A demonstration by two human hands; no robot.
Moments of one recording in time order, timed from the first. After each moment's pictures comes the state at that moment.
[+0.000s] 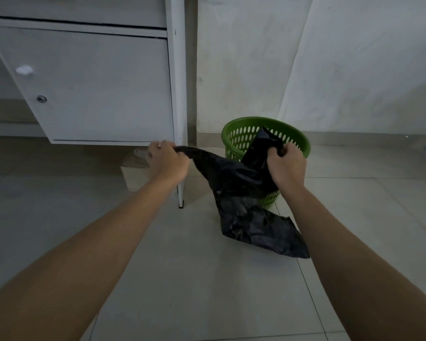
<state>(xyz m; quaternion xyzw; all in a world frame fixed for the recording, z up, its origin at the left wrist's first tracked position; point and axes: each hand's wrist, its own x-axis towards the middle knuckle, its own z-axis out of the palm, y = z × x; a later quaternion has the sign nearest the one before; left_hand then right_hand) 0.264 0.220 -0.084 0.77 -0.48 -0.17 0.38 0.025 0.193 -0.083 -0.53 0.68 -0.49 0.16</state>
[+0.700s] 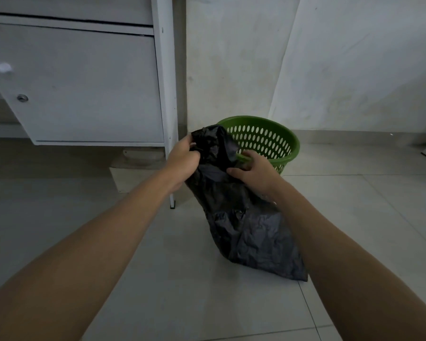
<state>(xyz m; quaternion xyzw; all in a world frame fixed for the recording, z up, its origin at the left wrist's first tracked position) 0.233 0.214 -0.074 0.55 -0.54 -0.42 0.47 0.033 0.200 -0.088 -0.69 0.61 -0.28 0.29</state>
